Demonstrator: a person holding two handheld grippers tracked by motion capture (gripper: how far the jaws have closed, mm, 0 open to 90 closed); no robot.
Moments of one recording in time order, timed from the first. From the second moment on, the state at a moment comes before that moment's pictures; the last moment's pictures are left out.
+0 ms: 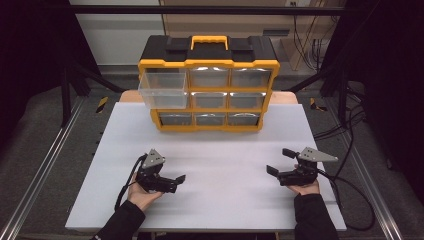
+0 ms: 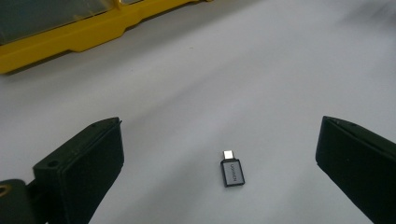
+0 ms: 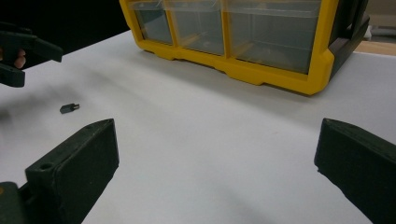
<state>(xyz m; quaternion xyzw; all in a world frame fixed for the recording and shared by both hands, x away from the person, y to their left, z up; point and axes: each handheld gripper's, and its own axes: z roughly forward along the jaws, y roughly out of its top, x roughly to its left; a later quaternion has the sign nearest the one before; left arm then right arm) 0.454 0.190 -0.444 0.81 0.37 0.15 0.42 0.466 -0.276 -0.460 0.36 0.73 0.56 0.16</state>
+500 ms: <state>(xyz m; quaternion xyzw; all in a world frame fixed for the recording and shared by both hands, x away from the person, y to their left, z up) 0.457 0.181 -0.458 0.83 0.38 0.13 0.38 0.466 -0.277 -0.460 0.36 0.73 0.56 0.16</state>
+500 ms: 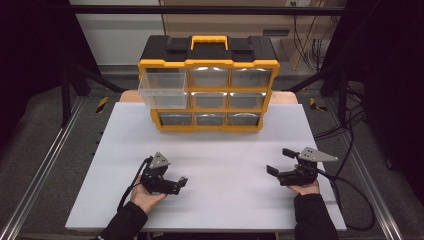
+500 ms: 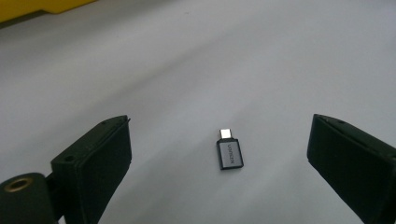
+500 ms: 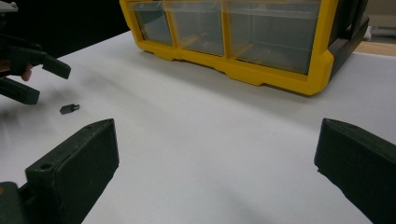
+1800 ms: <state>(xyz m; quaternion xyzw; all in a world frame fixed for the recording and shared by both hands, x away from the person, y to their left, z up) 0.455 0.169 -0.469 0.85 0.37 0.12 0.35 0.467 -0.276 -0.460 0.36 0.73 0.56 0.16</state>
